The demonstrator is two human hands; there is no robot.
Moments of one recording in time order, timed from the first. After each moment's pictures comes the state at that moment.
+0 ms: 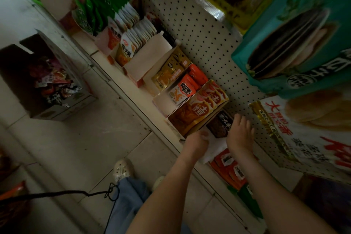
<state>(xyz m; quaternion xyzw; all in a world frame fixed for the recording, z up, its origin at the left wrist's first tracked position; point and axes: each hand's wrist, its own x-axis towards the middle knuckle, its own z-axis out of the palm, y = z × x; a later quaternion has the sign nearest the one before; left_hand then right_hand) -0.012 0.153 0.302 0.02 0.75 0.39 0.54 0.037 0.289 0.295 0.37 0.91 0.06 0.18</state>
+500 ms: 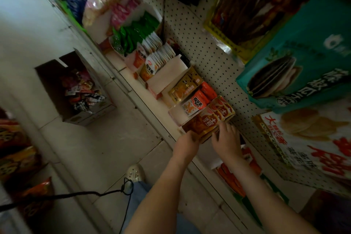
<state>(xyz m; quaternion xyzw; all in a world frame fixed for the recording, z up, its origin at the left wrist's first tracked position) -0.037 0.088 0.355 0.01 0.83 0.38 0.41 0.008 0.220 0.363 0.25 0.95 -0.13 0.12</state>
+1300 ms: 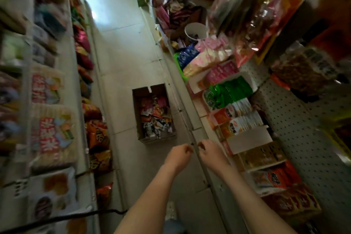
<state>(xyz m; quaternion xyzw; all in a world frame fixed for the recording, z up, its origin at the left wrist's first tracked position) -0.212 -0.175 0.417 -0.09 0.85 0.39 0.34 -0.222 -0.031 0.411 -0.01 0.93 -0.27 0.25</state>
